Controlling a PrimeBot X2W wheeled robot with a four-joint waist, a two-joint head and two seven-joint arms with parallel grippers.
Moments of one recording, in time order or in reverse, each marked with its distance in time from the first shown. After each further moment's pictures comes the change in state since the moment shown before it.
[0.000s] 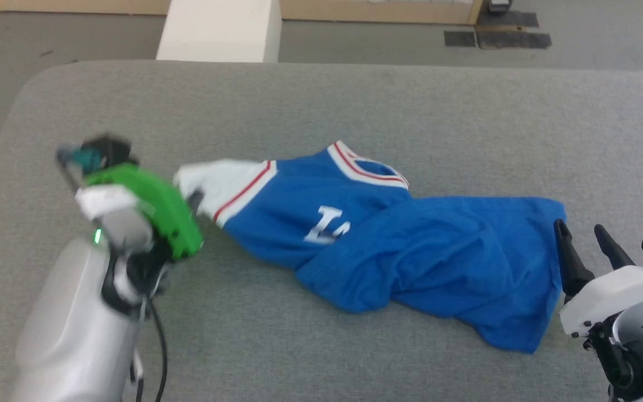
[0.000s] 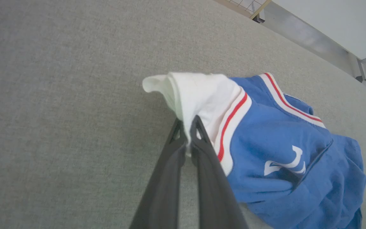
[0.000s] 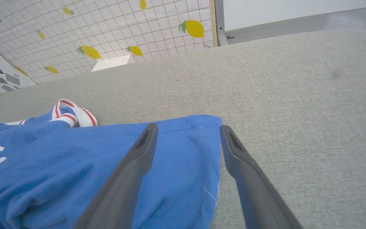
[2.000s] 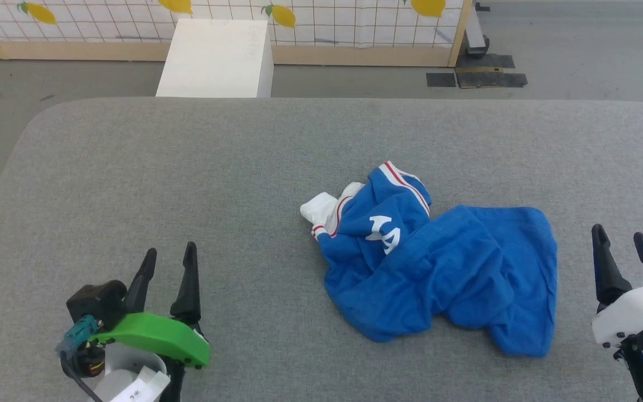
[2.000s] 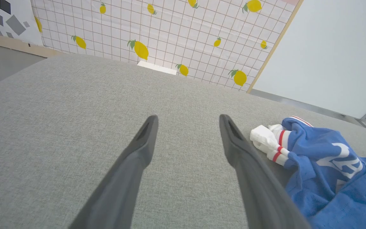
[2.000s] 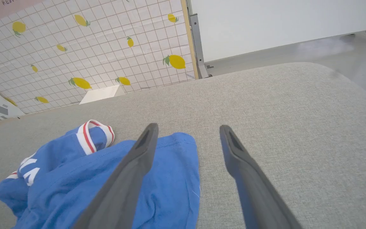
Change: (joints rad) left arm 0.415 -0.037 0.008 -0.093 0.198 -0.087 -0.806; right arm 0.058 -0.007 -0.076 -0.091 0.010 0.000 0.005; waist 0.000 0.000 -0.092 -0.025
